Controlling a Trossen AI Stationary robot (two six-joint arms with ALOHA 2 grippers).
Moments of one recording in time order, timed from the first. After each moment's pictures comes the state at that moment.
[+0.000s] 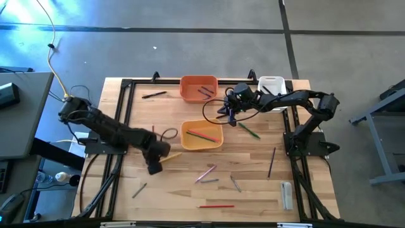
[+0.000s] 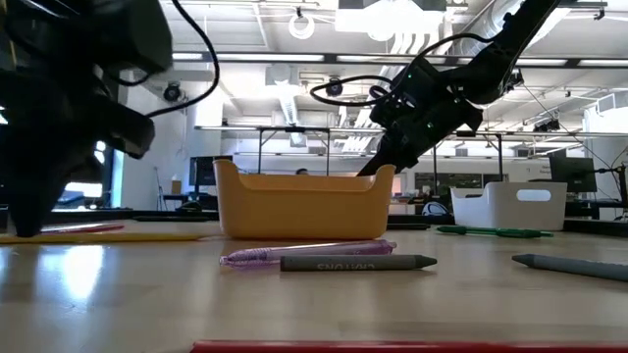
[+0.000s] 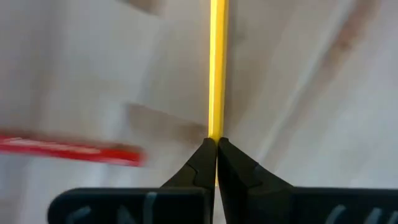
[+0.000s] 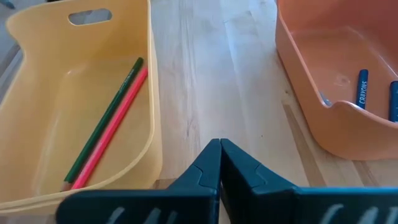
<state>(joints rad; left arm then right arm) -0.16 1.42 0.61 -0.62 0.19 -0.68 -0.51 1.64 0.76 0.23 -0.42 -0.24</state>
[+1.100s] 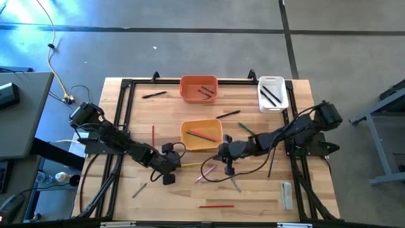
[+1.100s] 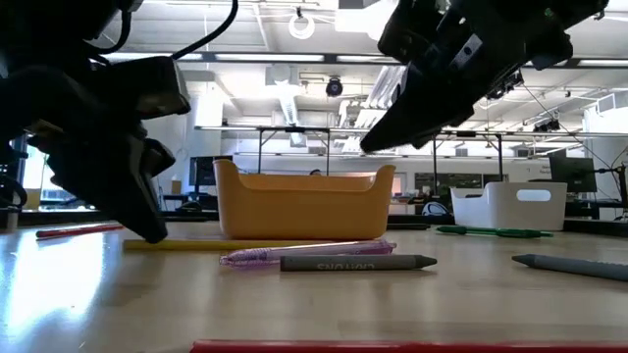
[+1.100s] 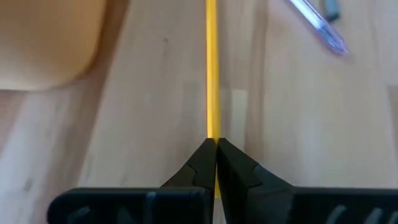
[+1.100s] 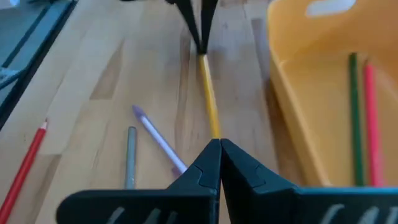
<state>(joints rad) -0.37 1.62 0.61 0.01 -0.32 -0.53 0.27 1.62 0.77 0.23 0.11 0.24</state>
